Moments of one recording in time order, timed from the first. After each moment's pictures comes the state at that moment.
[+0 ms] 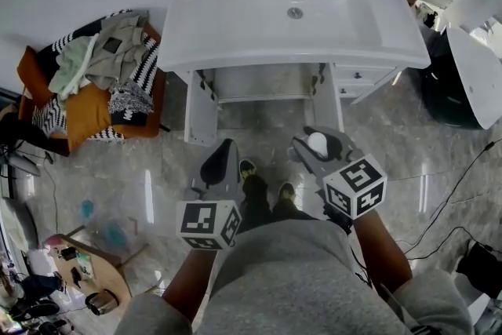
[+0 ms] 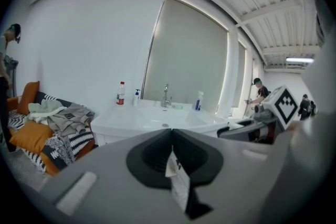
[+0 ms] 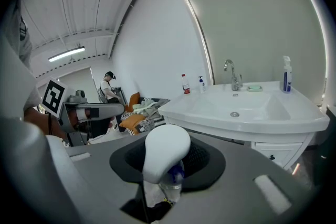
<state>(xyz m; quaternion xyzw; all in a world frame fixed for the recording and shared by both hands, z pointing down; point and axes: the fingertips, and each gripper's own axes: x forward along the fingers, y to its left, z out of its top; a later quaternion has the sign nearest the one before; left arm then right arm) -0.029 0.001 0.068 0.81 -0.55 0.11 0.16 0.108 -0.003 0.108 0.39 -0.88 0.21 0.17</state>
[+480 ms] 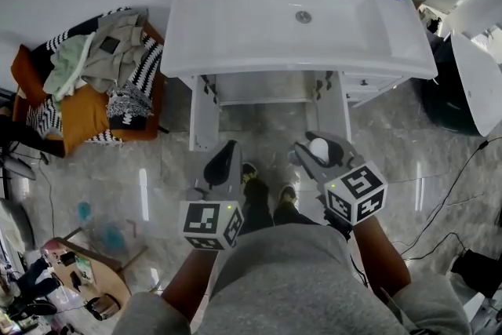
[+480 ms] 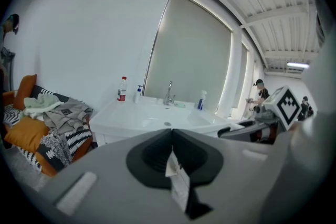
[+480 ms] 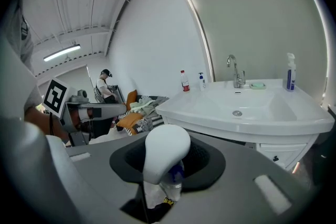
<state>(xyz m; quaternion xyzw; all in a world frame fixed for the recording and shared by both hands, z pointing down) -0.060 -0.041 0.083 0.82 -0.54 0.11 0.18 0.075 -0.037 0.117 0.39 -0.87 0.22 0.18</state>
